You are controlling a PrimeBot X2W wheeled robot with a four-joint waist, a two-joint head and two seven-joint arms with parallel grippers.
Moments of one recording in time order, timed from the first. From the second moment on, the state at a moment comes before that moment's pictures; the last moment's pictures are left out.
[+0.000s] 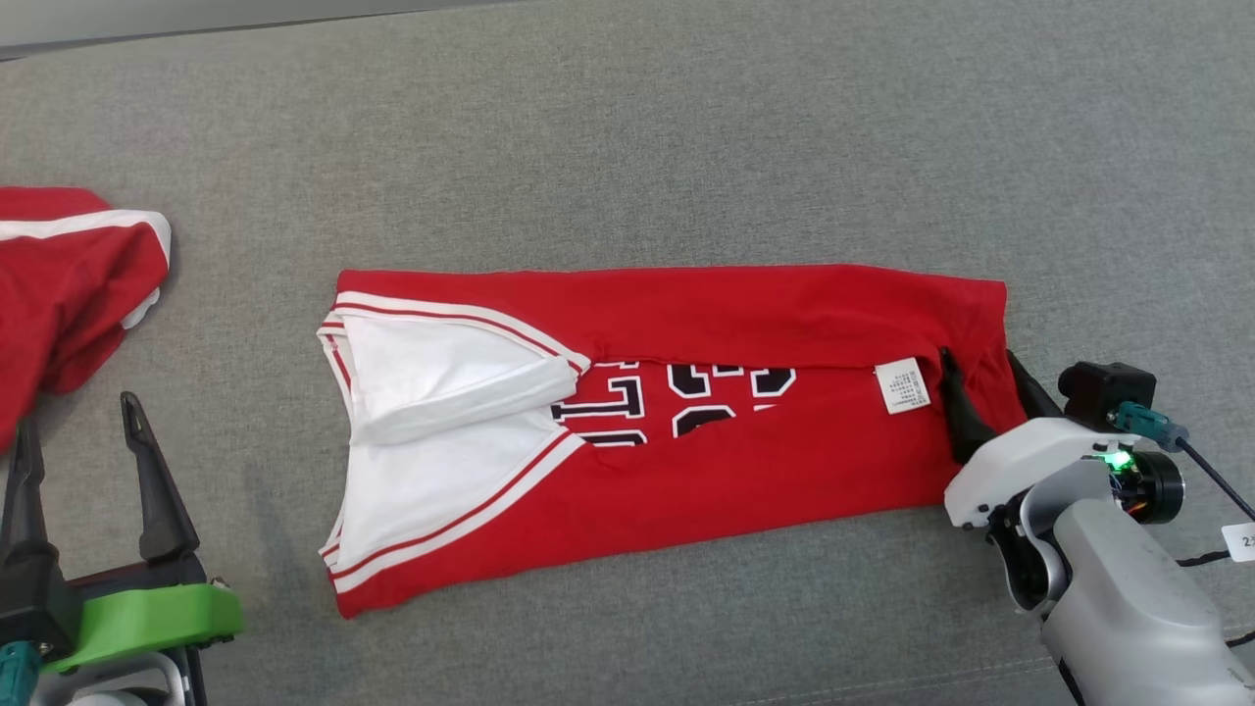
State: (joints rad) left arm -0.04 0.05 0.25 0.00 -0.06 -0.03 -0.26; right arm -0.47 -0.21 0.27 0.80 0.53 0.13 -0.26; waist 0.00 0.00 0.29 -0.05
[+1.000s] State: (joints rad) left arm -0.01 0.05 0.24 0.03 -0.02 -0.02 -0.26; right arm -0.49 -0.37 0.23 0.76 0.60 0.13 -0.25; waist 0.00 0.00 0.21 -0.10
